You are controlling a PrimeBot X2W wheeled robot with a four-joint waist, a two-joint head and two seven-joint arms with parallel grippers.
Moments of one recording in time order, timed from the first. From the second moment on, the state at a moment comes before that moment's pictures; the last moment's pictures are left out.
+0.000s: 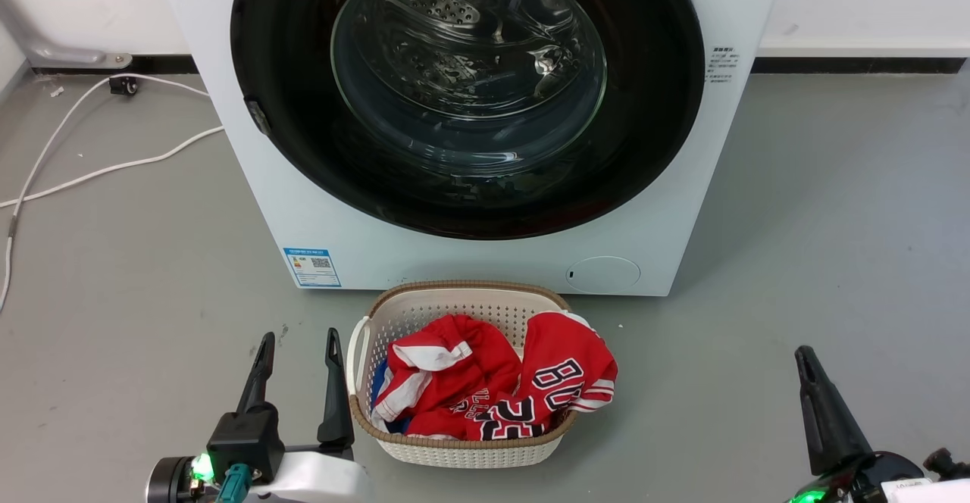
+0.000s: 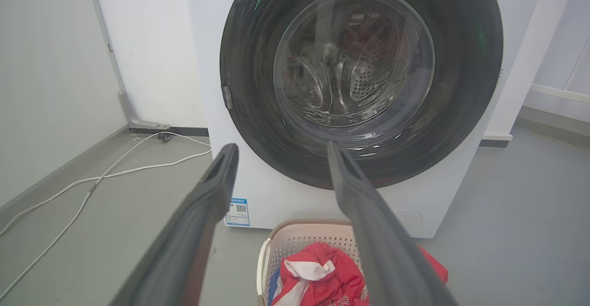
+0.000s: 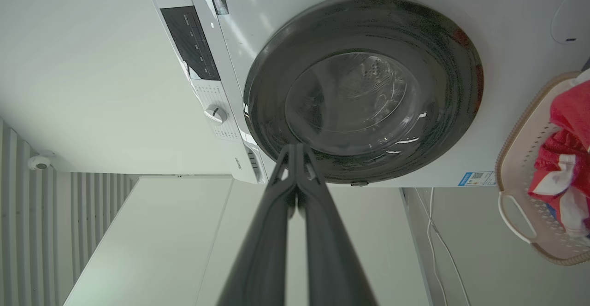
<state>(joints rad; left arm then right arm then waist) 0.03 0.05 -0.10 0.08 -0.11 0.11 -0.26 0.17 -0.07 0.02 -0.12 1.74 0.13 0.05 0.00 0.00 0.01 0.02</state>
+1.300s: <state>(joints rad) -0.12 0.05 -0.14 0.04 -0.08 0.13 -0.26 -0.36 -0.20 -0.34 0.26 1.77 0.13 0.16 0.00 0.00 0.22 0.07</state>
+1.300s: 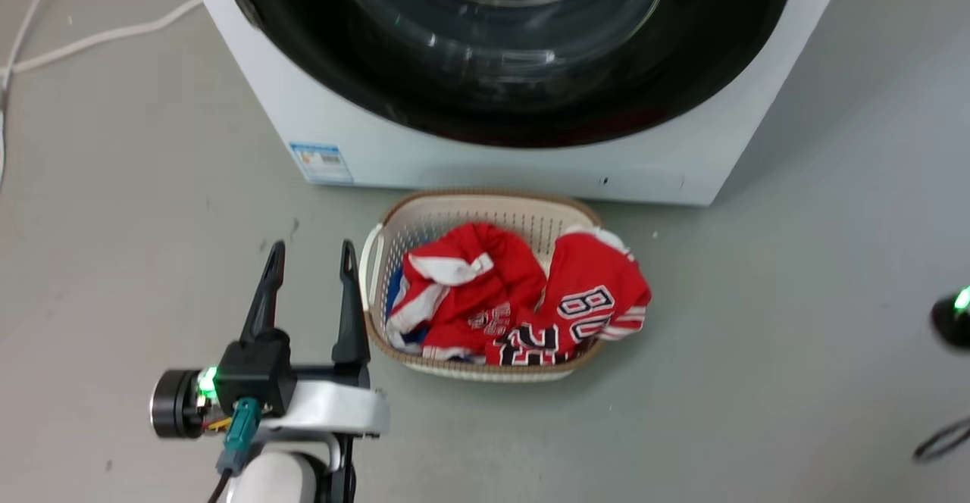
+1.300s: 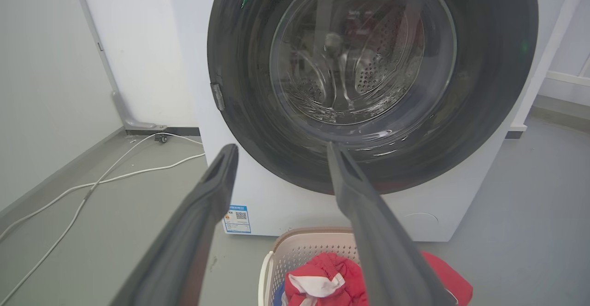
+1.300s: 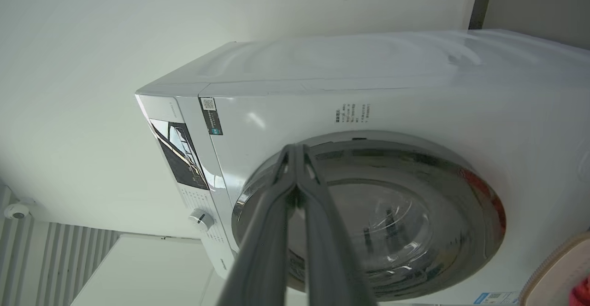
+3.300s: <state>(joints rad) -0.31 0.05 -0.19 0.01 -0.12 0.15 -0.26 -0.85 -0.44 0.19 0.14 1.45 0.13 0.70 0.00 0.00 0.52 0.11</state>
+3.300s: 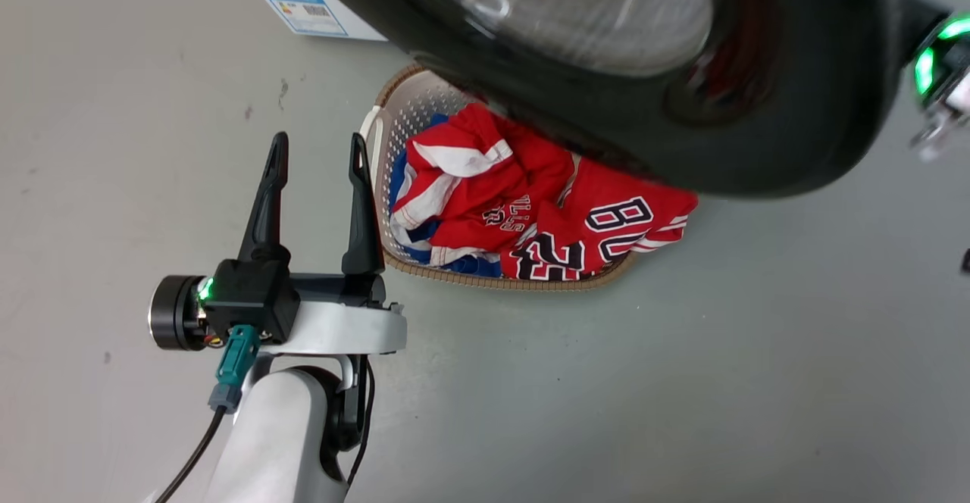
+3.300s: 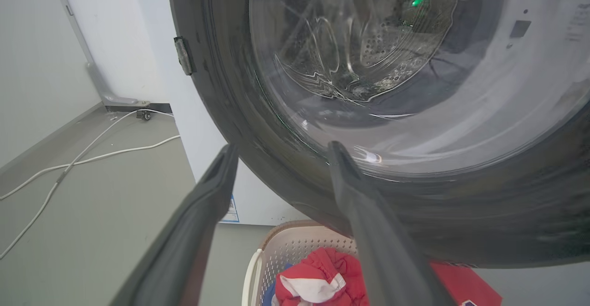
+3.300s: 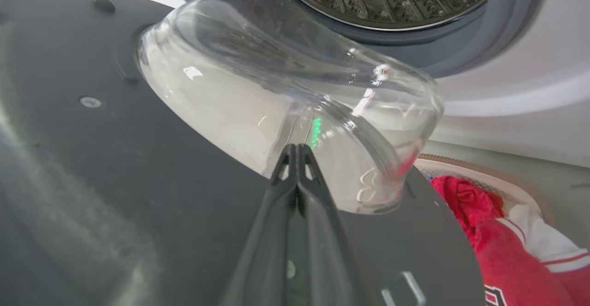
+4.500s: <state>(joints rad) -0.14 0.05 -0.13 0.04 -0.09 0.12 -0.26 -0.32 -0.23 0.44 -0.03 1.48 0.13 0.66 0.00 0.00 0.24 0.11</state>
